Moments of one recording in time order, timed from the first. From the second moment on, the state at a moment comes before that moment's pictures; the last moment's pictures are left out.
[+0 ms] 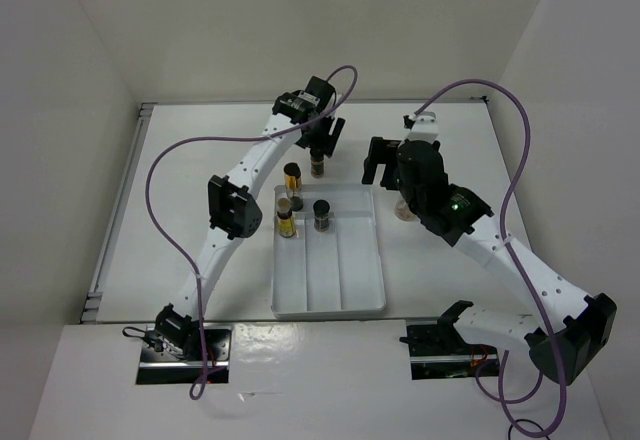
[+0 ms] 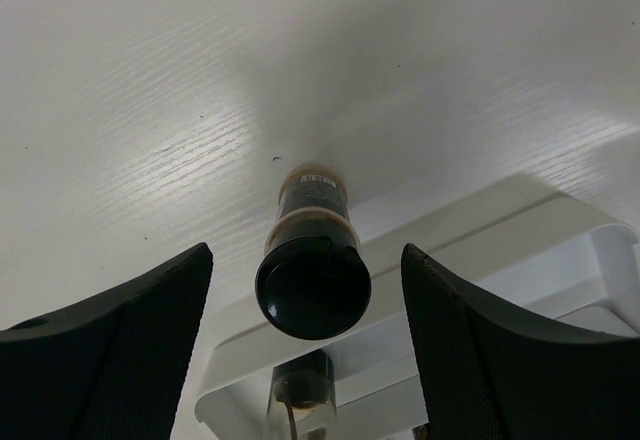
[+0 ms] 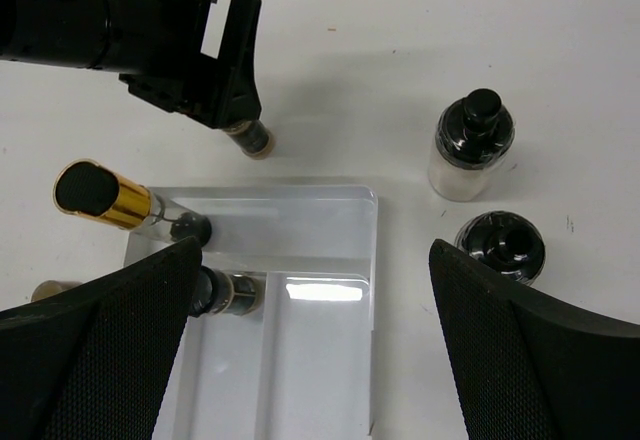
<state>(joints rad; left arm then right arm) -0.52 2.64 2.84 -1.19 -0.04 -0.12 0.62 1.10 1.09 -0.40 0.46 0.41</state>
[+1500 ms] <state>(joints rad) -0.52 2.40 2.82 -1.22 -0.14 -0.12 0.62 1.01 1.04 -0.39 0.46 0.41</state>
